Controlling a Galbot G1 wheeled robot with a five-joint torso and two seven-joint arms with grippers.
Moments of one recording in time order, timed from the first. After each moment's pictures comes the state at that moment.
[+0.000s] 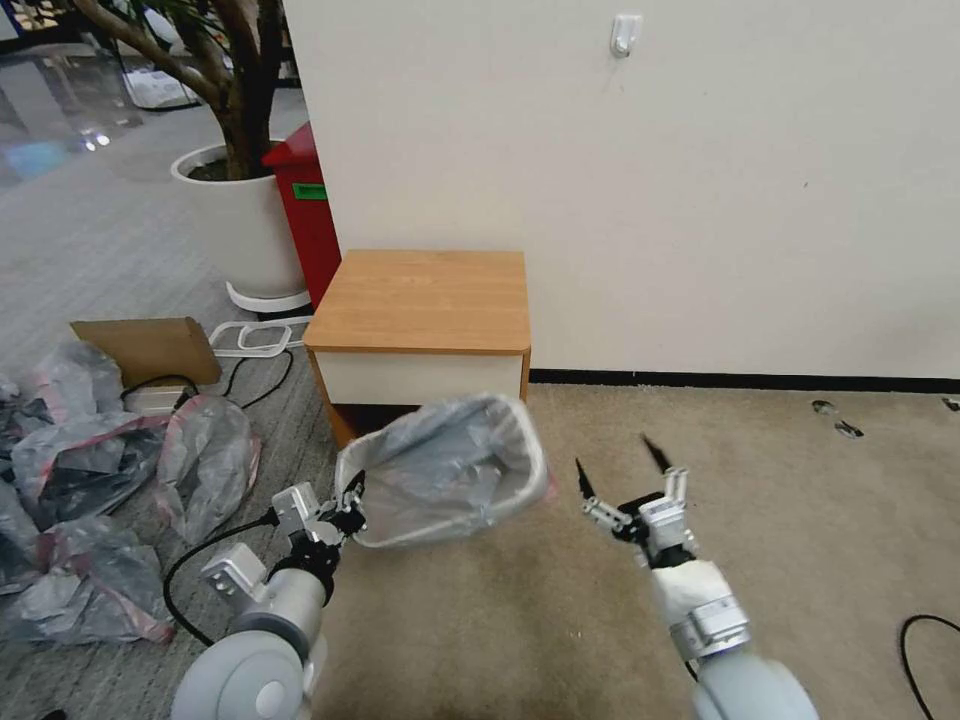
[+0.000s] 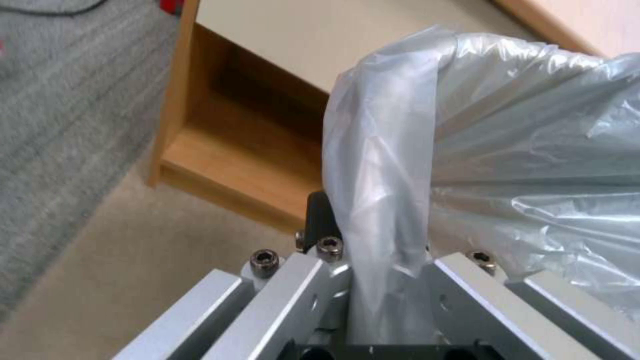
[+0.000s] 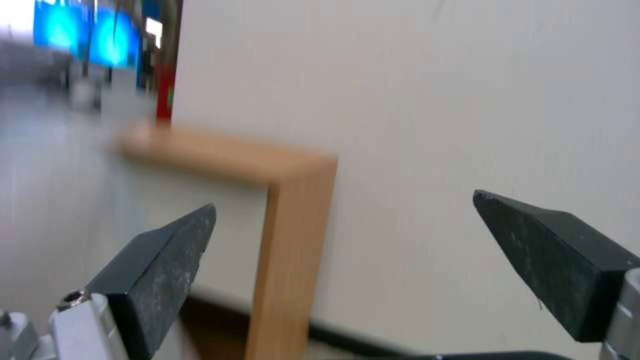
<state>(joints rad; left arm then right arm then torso) 1.64 -1.36 -0.52 -2.25 -0.72 0.37 -0.23 -1.60 1.26 0.42 2.14 -0.01 0.22 0.04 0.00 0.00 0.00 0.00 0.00</state>
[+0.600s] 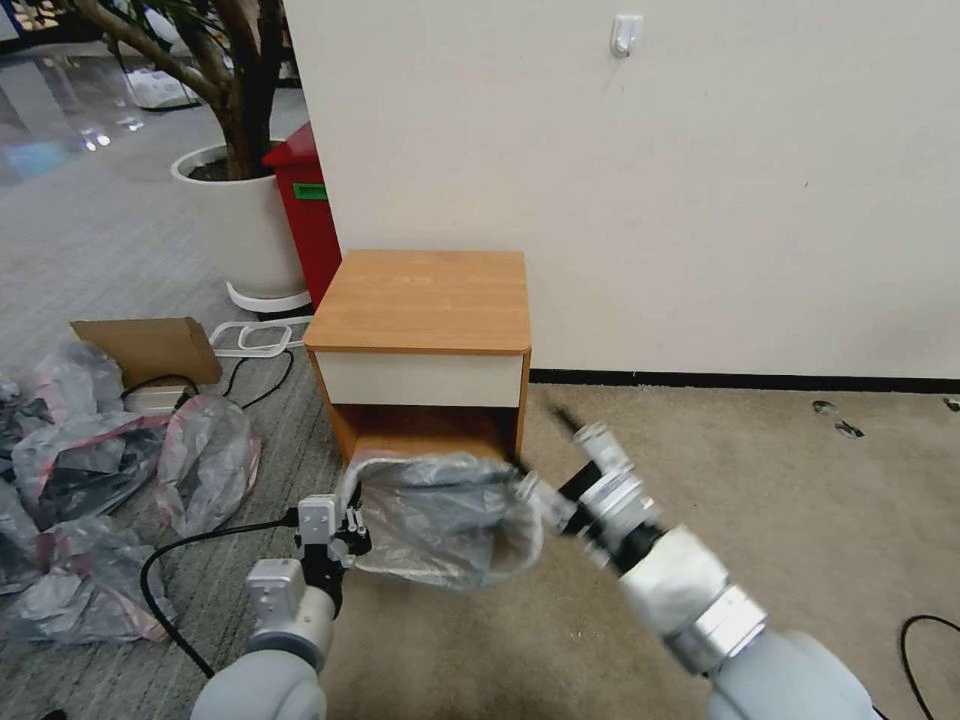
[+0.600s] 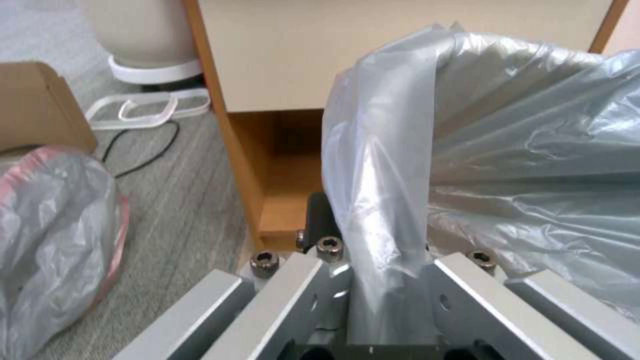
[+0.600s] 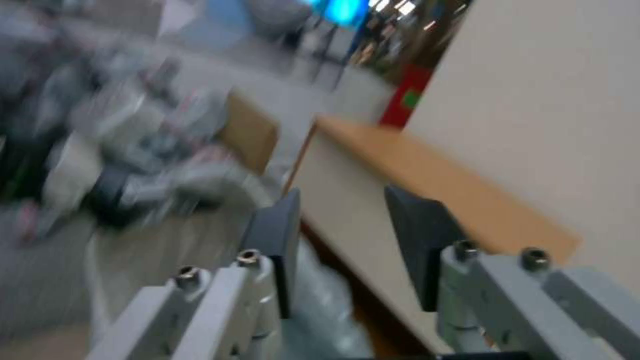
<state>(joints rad) 1.66 -1.35 -0.41 -2.25 -0.13 0.34 -0.20 -1.43 0.88 0.10 2.41 -0.06 -0.19 -0.14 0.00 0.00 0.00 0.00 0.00</state>
